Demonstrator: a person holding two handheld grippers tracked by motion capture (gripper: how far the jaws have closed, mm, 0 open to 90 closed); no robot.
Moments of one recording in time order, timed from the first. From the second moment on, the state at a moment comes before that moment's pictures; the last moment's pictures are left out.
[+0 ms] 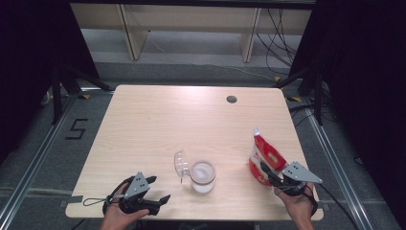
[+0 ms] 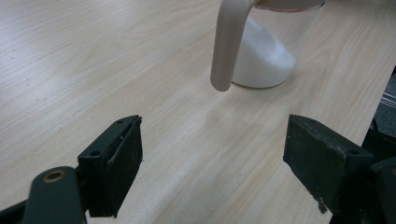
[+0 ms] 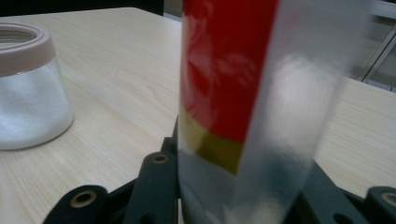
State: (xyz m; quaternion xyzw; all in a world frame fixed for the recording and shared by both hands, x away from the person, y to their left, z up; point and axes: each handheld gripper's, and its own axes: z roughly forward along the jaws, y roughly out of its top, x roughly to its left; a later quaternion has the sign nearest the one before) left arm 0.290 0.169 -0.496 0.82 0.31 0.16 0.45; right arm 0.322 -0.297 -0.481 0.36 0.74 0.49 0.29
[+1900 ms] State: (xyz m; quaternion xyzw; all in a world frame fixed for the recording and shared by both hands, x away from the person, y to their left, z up) left arm 0.298 0.163 -0.467 0.80 0.32 0.14 0.49; right arm 0.237 -0.287 -0.481 0.44 0.73 0.46 0.25
